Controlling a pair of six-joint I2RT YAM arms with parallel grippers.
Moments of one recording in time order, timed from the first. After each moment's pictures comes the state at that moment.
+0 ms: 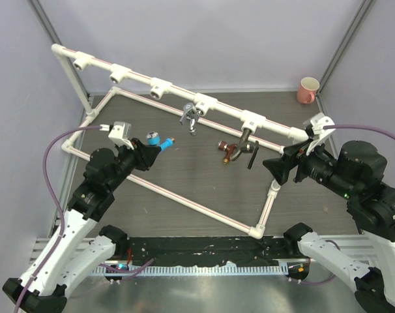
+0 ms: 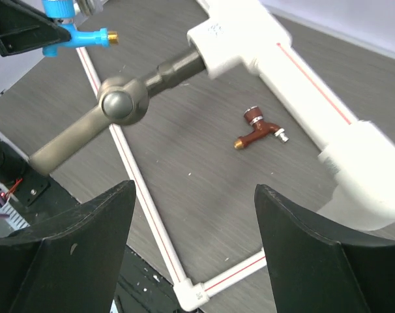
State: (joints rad) left arm -0.49 0.67 0.76 -0.21 0.06 -0.42; right arm 0.51 0.73 1.40 -0.97 -0.15 0.07
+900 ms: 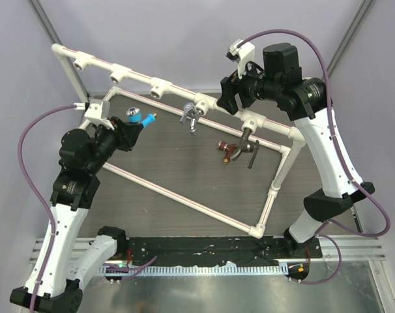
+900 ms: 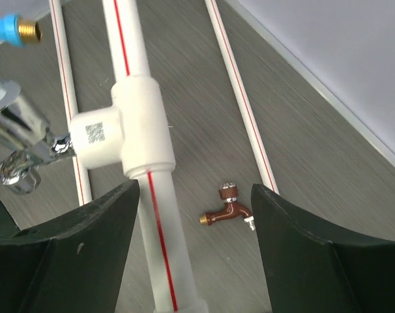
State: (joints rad) left arm -0.22 0.78 1.06 -0.34 0.23 -0.27; right arm 0.50 1.66 2.22 -1.01 -0.29 -0.17
